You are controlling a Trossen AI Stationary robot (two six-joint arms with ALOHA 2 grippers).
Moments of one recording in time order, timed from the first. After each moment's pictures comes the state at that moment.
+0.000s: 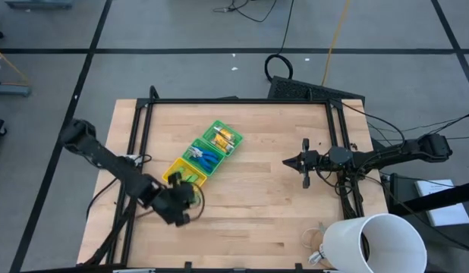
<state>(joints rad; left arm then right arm) -0.63 1.38 0.94 -0.64 -0.42 -0.80 0.03 0.75 0.01 0.65 0.10 -0.01</state>
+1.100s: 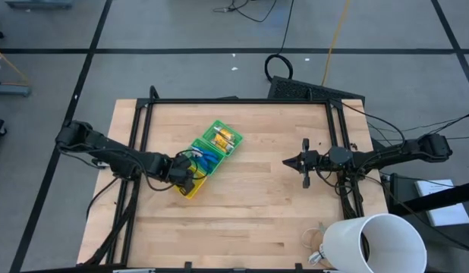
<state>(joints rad) -0.24 1.33 0.68 -0.75 -0.22 -0.98 0.03 0.75 0.01 0.65 0.10 -0.01</state>
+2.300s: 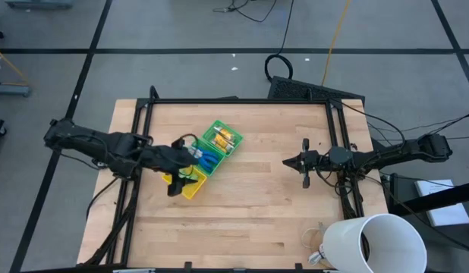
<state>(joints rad) -0.25 1.12 1.09 -0.76 -0.13 -0.26 0.03 0.75 0.01 0.65 0.10 -0.01</state>
